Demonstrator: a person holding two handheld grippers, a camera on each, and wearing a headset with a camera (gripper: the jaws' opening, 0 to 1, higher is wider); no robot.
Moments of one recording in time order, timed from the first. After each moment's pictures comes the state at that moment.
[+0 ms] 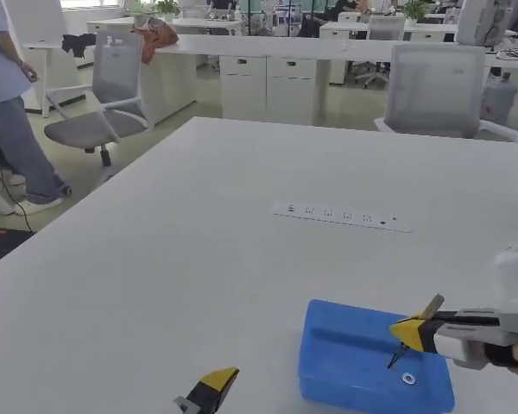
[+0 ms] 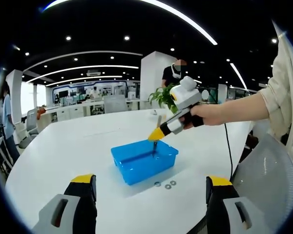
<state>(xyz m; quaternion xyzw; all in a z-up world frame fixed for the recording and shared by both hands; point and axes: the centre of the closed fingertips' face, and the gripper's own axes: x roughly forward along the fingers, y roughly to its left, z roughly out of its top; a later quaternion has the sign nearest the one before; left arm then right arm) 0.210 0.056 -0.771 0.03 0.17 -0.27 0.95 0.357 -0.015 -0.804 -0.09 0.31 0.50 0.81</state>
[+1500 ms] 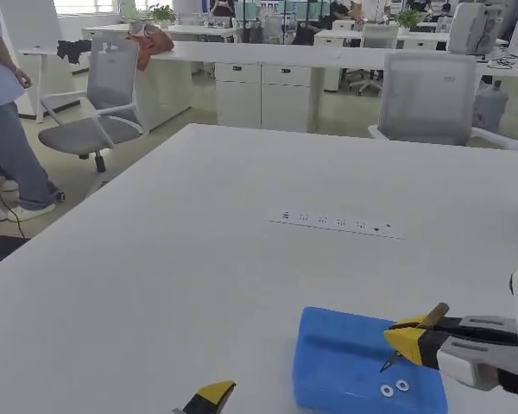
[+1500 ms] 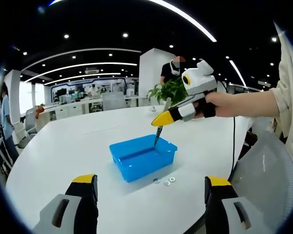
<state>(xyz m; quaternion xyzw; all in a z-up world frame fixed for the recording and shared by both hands) 0.208 0.054 -0.777 0.04 0.18 -0.28 0.94 0.316 -0.010 -0.751 -0.06 0.24 0.52 0.82</state>
